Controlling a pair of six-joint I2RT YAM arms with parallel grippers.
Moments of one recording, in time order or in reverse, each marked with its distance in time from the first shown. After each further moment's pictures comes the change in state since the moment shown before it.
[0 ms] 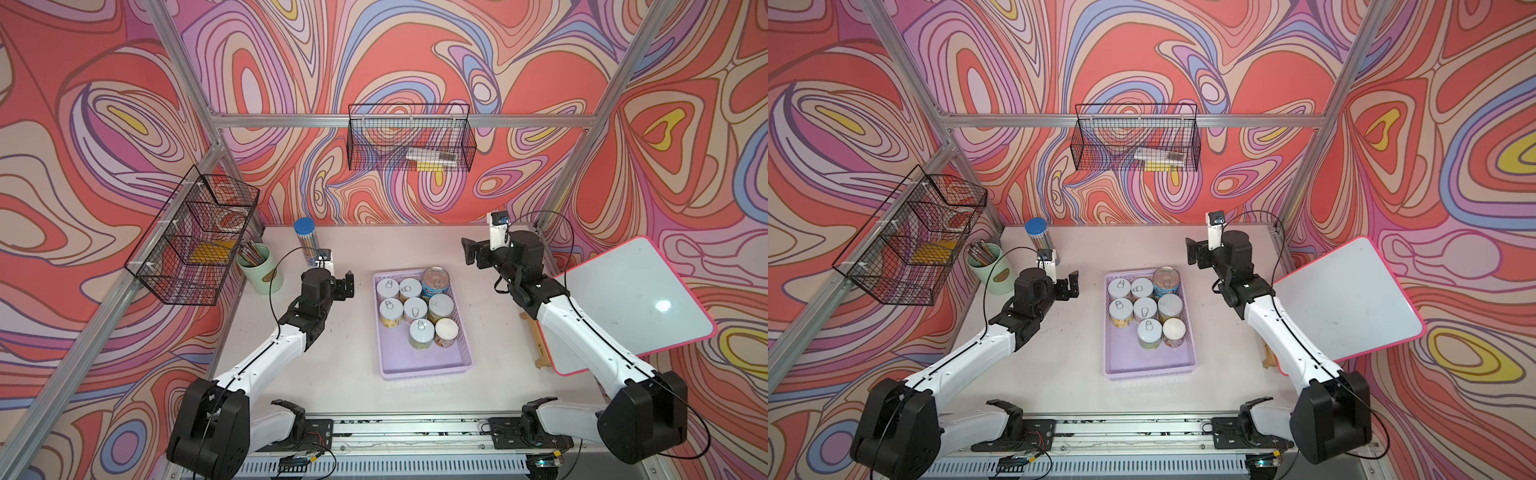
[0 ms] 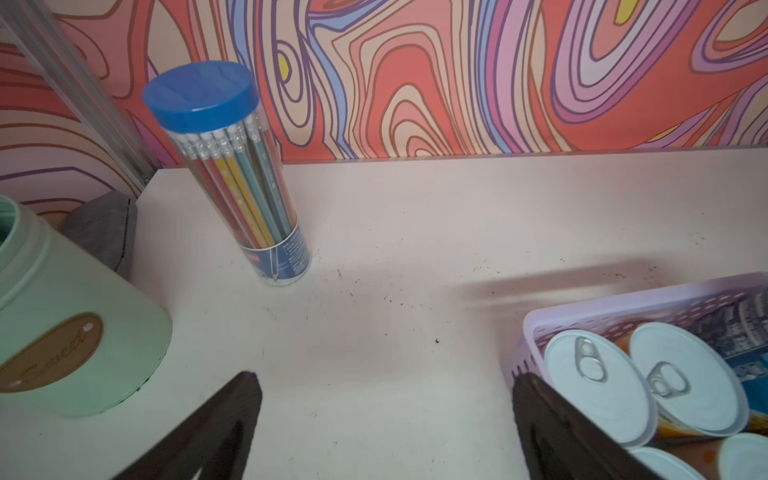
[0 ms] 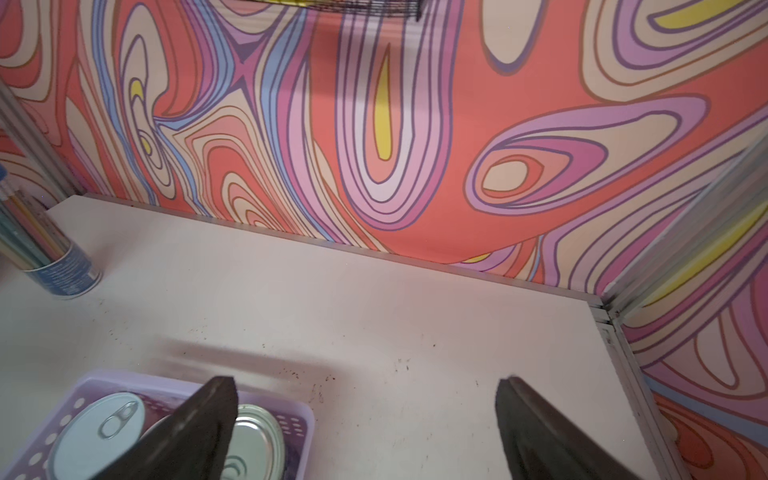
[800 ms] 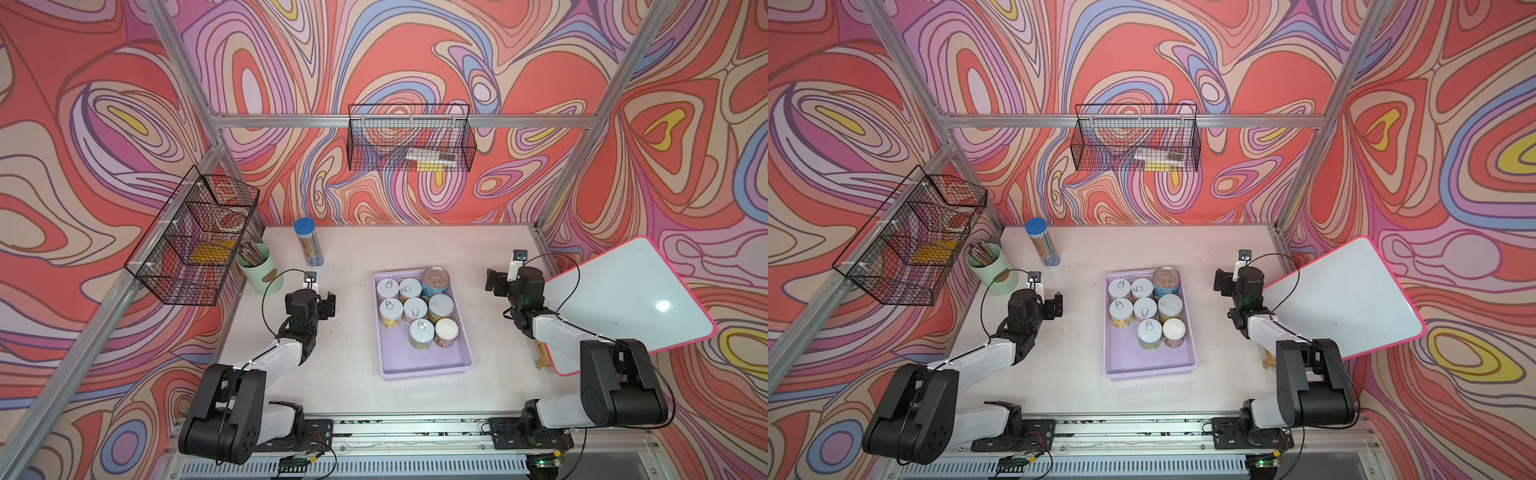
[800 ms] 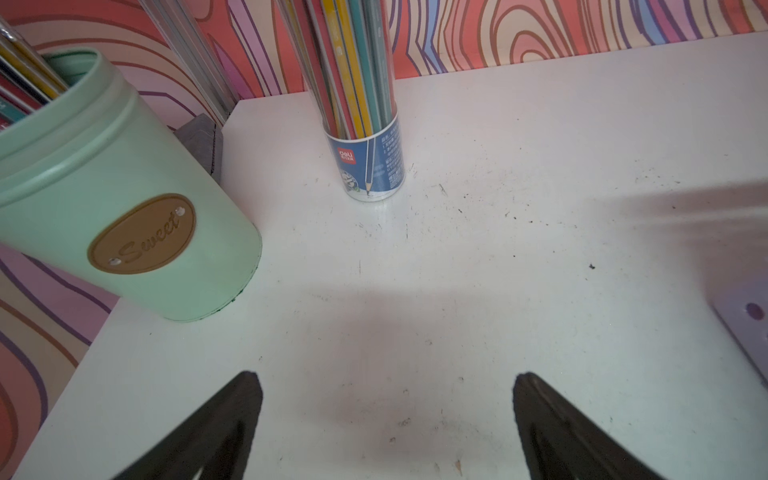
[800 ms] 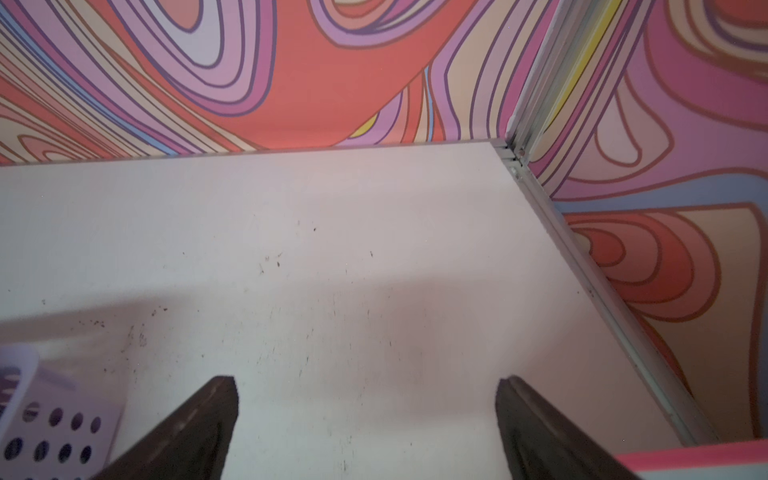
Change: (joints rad) left arm 0.161 0.107 -0.231 0.267 -0.011 0.136; right arm -0.202 0.170 -0.436 0.446 0.066 0.074
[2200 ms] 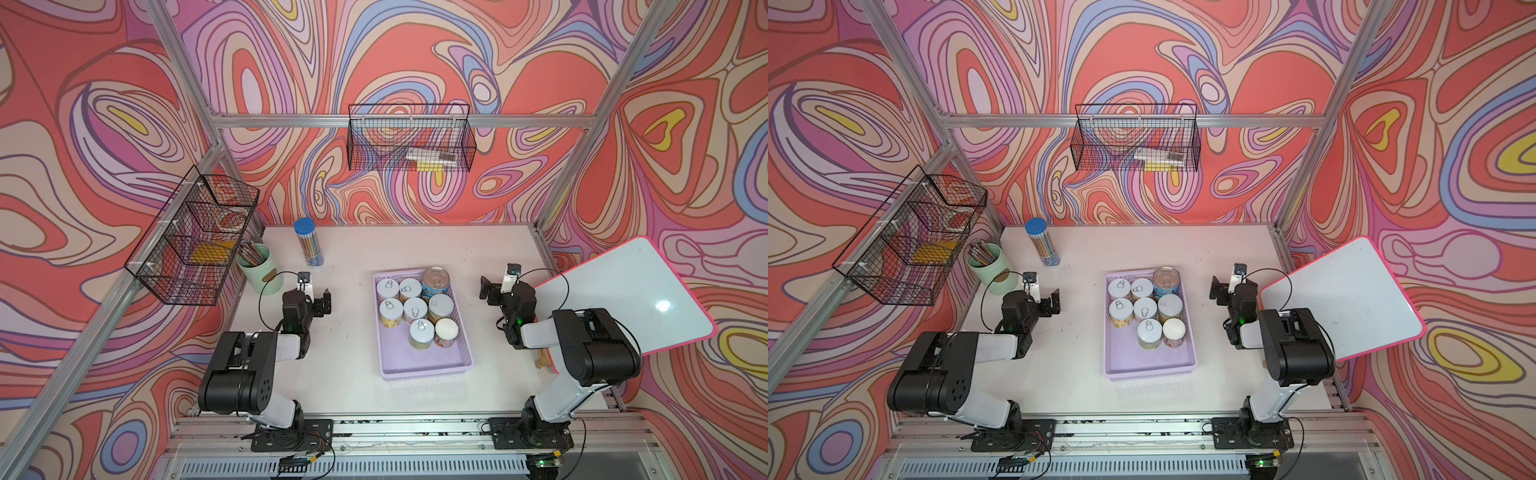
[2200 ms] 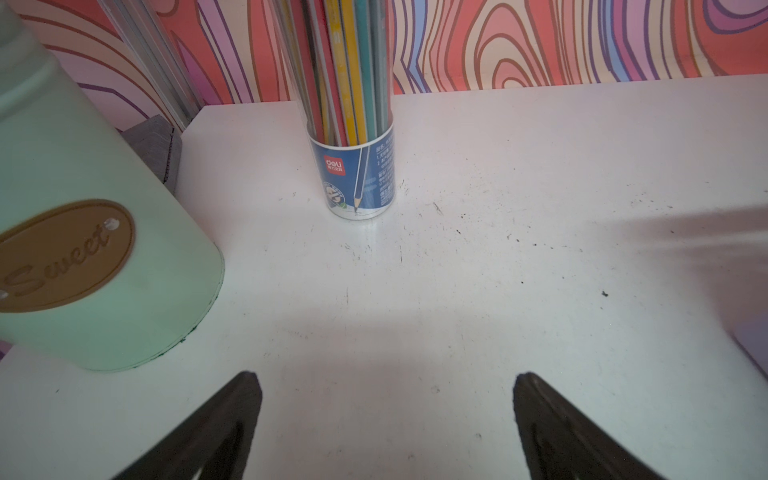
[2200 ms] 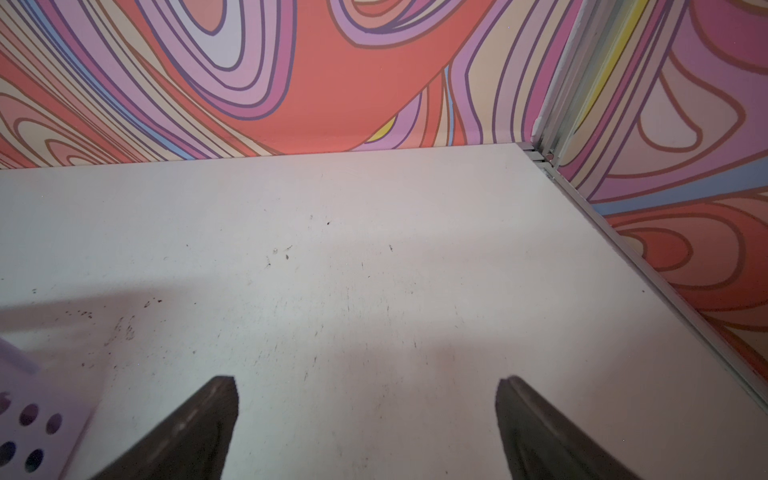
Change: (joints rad) left arm 0.128 0.214 -0.033 0.331 0.209 0.004; right arm -0.002 0.236 -0.128 0.505 -0.045 0.001
